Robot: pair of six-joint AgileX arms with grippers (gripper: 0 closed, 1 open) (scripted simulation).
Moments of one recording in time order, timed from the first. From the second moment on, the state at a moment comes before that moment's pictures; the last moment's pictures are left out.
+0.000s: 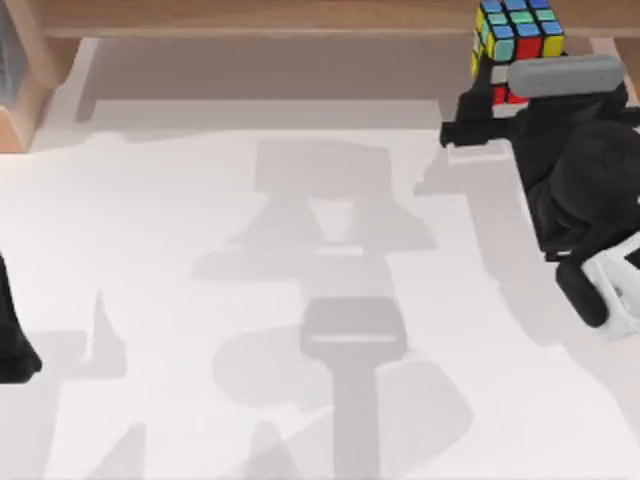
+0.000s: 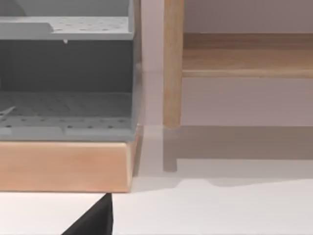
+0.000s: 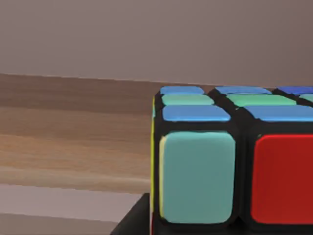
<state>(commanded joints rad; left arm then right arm) 0.00 0.00 0.00 0.00 0.00 0.00 0.39 2.05 0.79 1.36 0.36 -0.06</state>
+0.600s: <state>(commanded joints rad) 0.00 0.00 0.00 0.00 0.00 0.00 0.34 2.03 0.78 1.45 0.36 -0.06</state>
